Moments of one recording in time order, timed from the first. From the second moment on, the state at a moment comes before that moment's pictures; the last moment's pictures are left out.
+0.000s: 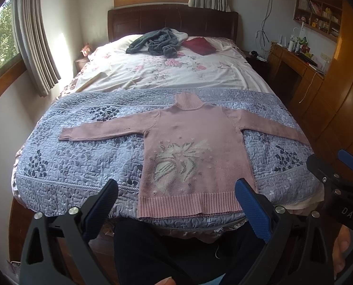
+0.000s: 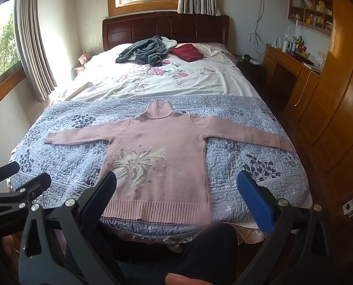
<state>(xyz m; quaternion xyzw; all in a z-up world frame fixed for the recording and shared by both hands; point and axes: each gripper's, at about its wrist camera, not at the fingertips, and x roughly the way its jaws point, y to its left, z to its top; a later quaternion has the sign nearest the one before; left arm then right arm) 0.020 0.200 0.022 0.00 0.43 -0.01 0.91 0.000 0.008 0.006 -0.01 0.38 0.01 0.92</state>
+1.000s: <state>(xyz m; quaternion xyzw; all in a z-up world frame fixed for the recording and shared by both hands) 0.020 0.202 0.023 0.00 0.42 -0.01 0.91 -0.001 0.005 0.002 -0.01 0.39 0.01 0.92</state>
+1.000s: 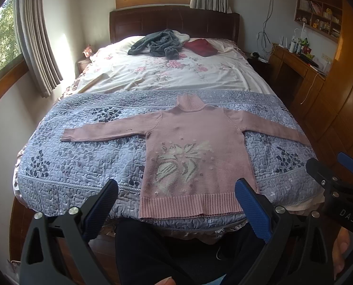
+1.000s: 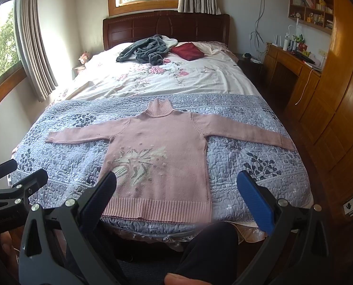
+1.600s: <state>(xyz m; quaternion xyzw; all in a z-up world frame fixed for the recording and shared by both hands) 0.022 0.199 0.020 0.00 0.43 -0.01 0.90 -0.001 0.005 0.003 -0.01 0.38 0.01 0.93</state>
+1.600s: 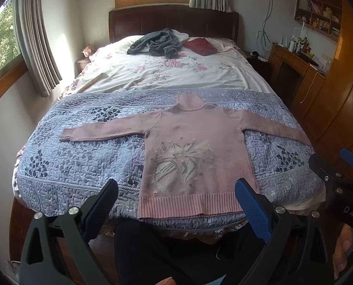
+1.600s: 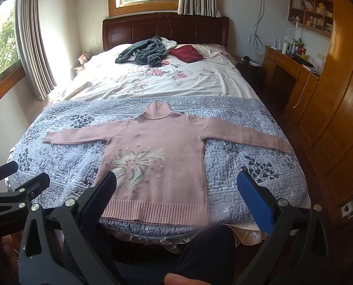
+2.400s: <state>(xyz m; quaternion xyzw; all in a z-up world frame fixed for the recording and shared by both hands) 0.075 0.203 -0.050 -0.10 0.46 -0.11 0.88 0.098 -0.126 -0.103 0.07 0.40 0.03 0.91</state>
